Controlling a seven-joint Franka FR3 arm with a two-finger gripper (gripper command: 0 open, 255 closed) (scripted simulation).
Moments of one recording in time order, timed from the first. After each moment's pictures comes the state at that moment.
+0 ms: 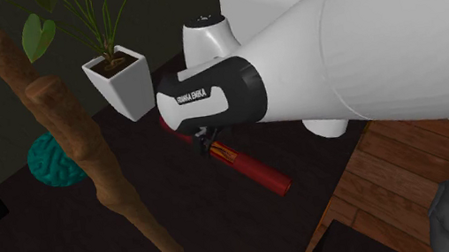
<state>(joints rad) -0.15 0.33 -0.22 -1.94 0.14 2.26 -0.34</state>
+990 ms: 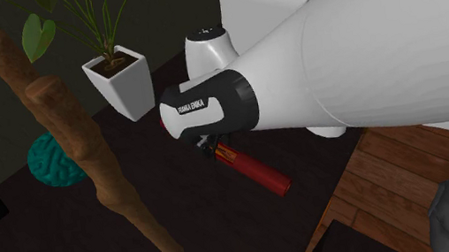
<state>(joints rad) -0.16 0.37 -0.21 -1.95 0.15 2.31 -0.35</state>
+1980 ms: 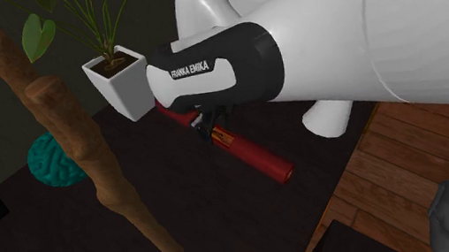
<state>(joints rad) -0.15 0.27 -0.23 -1.89 0.12 2.15 -0.32</state>
